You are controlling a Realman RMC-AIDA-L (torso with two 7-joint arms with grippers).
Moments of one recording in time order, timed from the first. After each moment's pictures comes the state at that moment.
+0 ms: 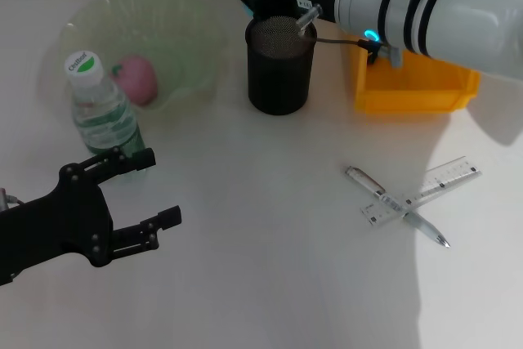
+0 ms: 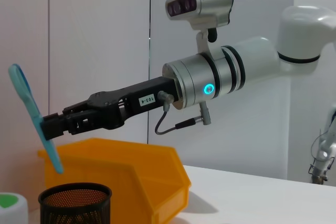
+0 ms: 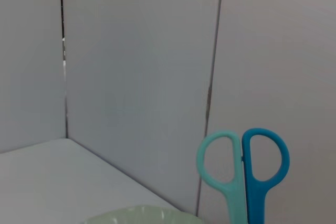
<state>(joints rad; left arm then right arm) -0.26 -2.07 0.70 0.54 1.79 1.78 -0.87 0.56 2.09 -1.79 -1.12 -1.76 -0.36 2.01</state>
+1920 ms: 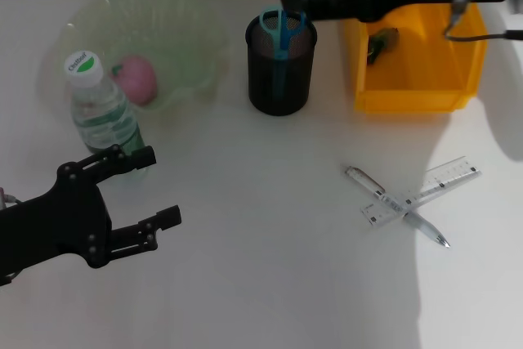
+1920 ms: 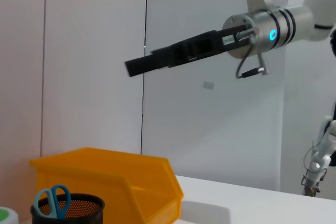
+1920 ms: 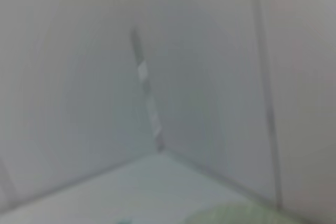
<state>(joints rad) -0.26 -2.06 0.70 0.54 1.78 1.81 -0.89 0.41 2.05 -1.29 -1.62 -1.88 -1.30 2.27</state>
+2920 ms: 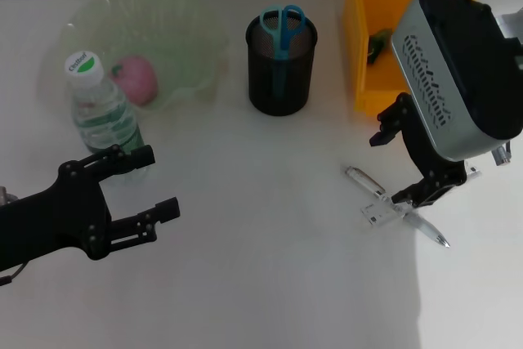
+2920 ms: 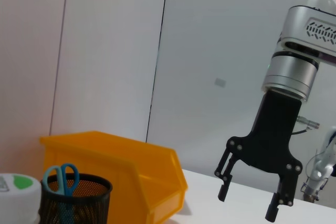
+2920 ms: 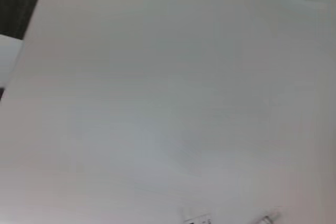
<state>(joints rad) -0.27 -2.07 0.70 0.56 1.79 1.78 -1.01 0.65 2.08 -1.49 -1.58 -2.59 -1.80 1.77</state>
